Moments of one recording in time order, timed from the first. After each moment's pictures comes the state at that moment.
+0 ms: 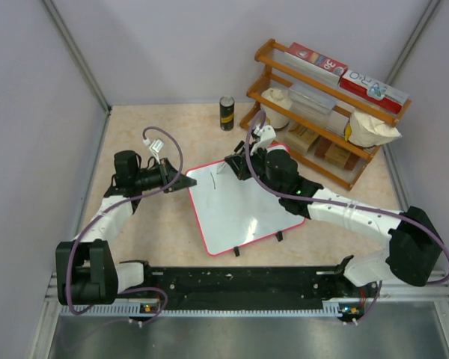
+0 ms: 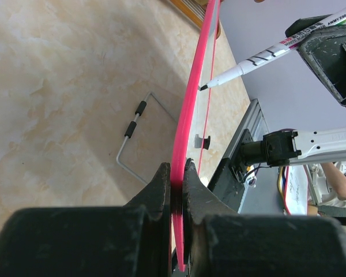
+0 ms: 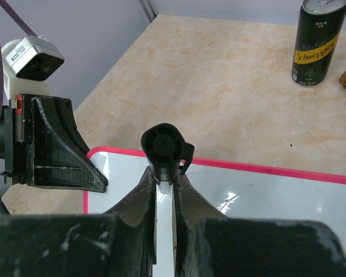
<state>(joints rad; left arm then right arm) 0.02 1.22 0.66 0.04 1.08 -0.46 0.87 1.36 0.94 0.31 0.17 0.38</state>
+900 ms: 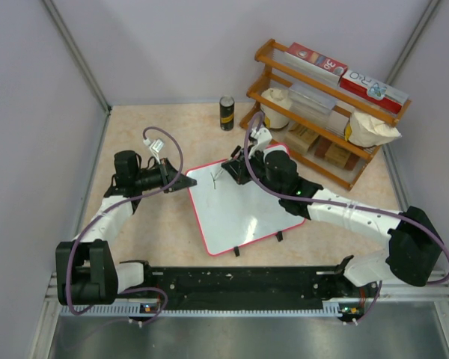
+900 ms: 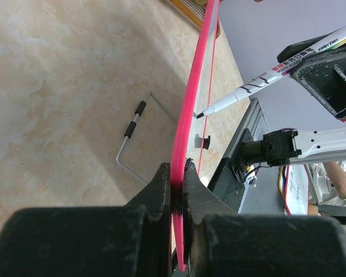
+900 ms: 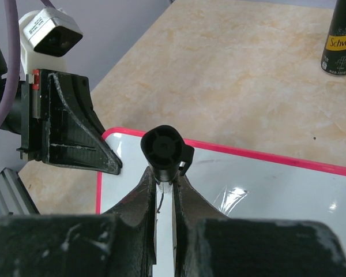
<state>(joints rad) 0.02 1.22 0.66 0.04 1.08 -0.46 0.87 1.36 0.93 0.30 0.08 0.39</state>
